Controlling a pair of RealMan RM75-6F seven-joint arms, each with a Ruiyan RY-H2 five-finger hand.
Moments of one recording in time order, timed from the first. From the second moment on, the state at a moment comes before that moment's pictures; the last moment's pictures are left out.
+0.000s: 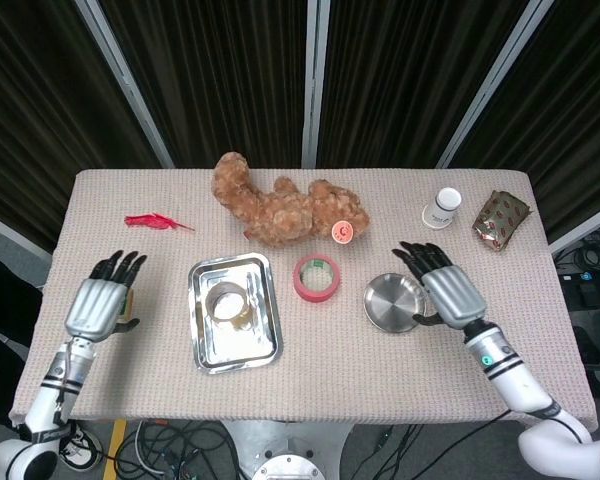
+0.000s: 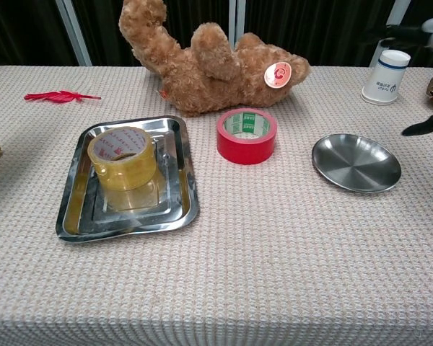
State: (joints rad) left arm -0.45 -1.29 0.03 -1.62 1.24 1.36 0.35; right arm 0.54 -1.20 0.18 -1.68 -1.40 0.97 -0.06
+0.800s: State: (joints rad) left arm -0.27 -1.27 -0.01 -1.54 1.27 1.42 0.16; right arm 0.94 -1.61 0.25 -1.45 -0.80 0.78 -0.49
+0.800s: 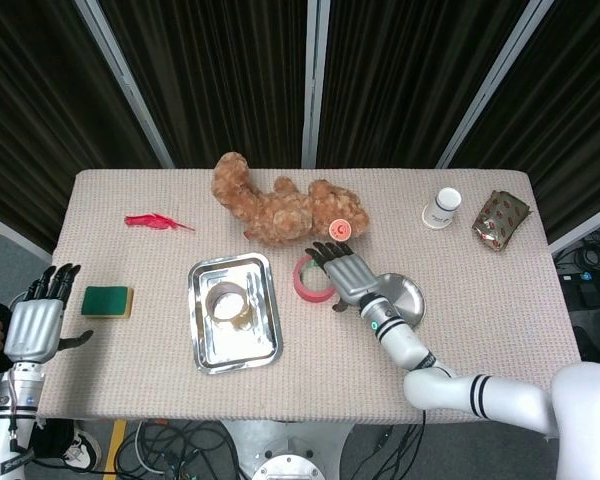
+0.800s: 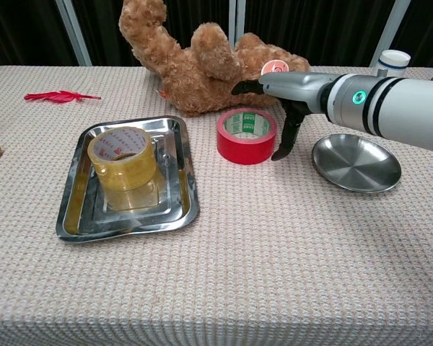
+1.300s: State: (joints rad) left arm -0.24 -1.26 -0.03 -1.53 1.28 1.39 0.18; right arm 1.04 -1.69 0.23 -1.34 -0.62 0.76 -0.56
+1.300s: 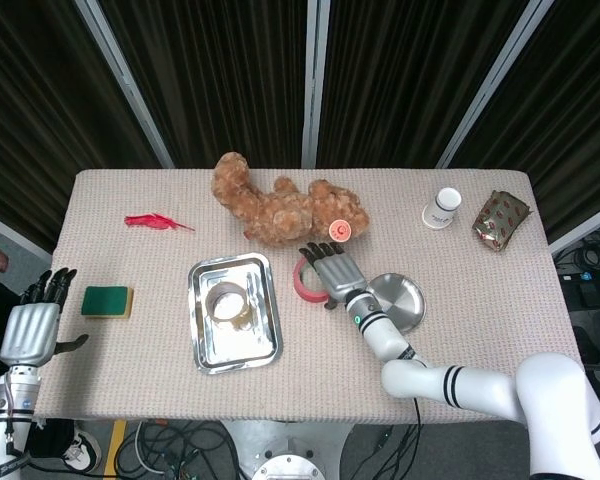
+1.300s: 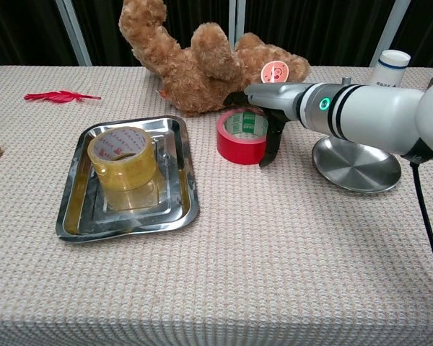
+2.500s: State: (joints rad) left arm -0.23 -1.25 -0.06 -1.58 1.31 1.35 0.19; right arm 0.79 -1.42 0.12 -1.68 -0.94 1.09 -0.41
